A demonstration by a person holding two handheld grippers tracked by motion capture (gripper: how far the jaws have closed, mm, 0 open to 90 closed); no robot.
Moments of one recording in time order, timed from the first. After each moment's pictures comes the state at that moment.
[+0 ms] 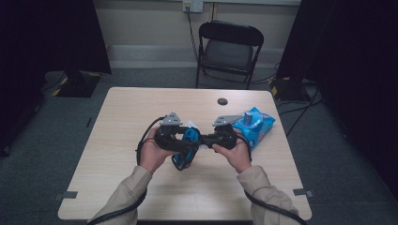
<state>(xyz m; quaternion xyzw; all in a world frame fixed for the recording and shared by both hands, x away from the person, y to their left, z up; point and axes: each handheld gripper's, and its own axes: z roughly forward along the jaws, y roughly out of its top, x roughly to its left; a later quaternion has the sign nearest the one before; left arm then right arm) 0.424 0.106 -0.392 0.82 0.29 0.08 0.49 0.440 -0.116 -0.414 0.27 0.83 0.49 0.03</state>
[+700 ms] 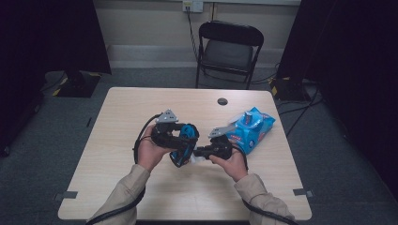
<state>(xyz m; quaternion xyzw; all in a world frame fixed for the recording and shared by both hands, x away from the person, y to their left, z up) 0.426 0.117 -0.388 0.81 0.30 0.10 0.50 0.430 -0.112 -0.452 0.27 0.84 0.47 0.00</state>
